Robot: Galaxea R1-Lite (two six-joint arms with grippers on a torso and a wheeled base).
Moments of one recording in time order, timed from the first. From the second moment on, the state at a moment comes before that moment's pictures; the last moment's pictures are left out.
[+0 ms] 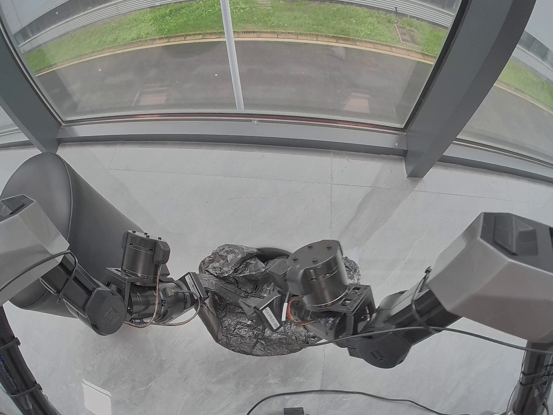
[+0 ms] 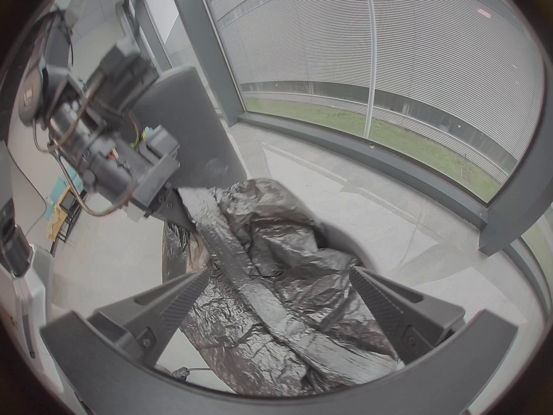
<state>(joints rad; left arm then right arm) -0.35 1.99 -0.68 -0.58 -0.13 -0.78 0.86 2.21 -1.04 -0.73 -0.22 -0.10</state>
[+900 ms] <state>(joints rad) -0.36 1.98 -0.67 -0.58 -0.13 -0.79 0.90 2.42 -1.18 -0.71 -0.35 -0.12</state>
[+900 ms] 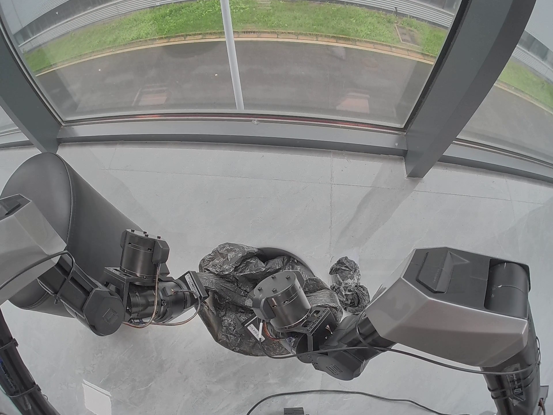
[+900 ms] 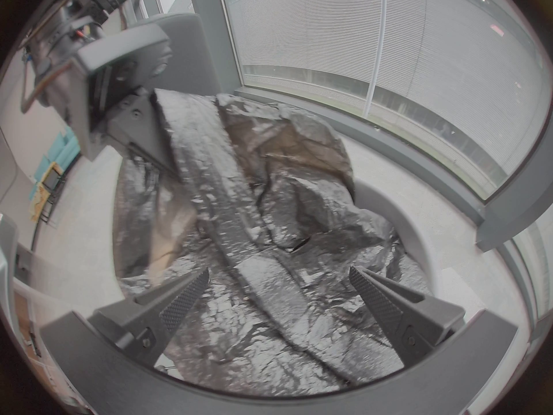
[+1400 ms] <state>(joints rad) -0.36 1.98 -0.67 -0.58 -0.13 -0.79 0.90 2.48 -1.26 -0.72 -0.41 -0.15</state>
